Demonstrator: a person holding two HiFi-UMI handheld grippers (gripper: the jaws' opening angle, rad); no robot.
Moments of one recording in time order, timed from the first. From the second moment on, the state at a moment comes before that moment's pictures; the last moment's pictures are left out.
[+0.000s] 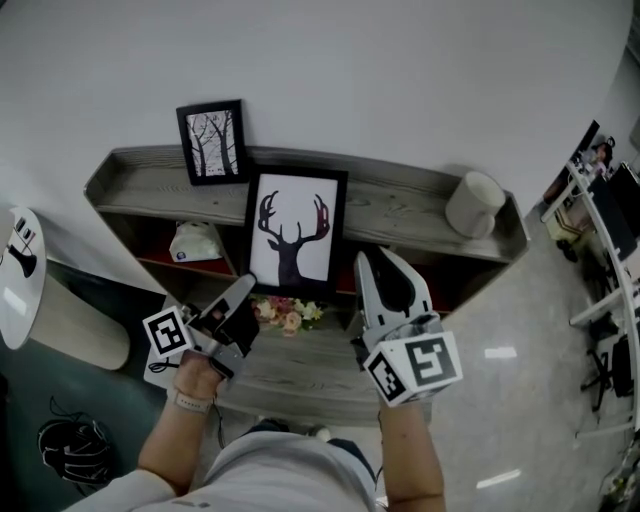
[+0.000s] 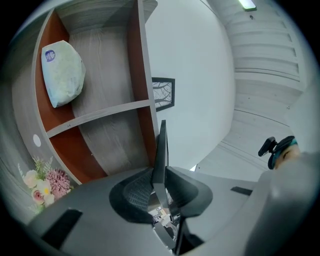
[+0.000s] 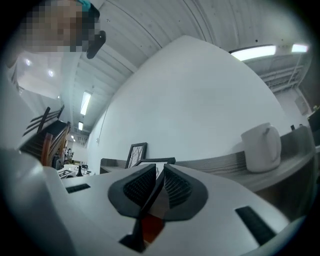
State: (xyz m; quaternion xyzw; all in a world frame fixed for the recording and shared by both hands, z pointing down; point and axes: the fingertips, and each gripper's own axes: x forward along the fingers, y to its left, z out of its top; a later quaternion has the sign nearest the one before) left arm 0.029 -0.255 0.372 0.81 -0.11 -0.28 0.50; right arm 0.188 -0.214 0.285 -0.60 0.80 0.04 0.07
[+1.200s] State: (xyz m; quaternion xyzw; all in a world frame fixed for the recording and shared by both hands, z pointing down) left arm 0.030 -0.268 0.383 0.82 -0.10 -0.26 0.49; right arm 0.172 -0.325 0.283 -0.48 0.85 -0.18 -0.11
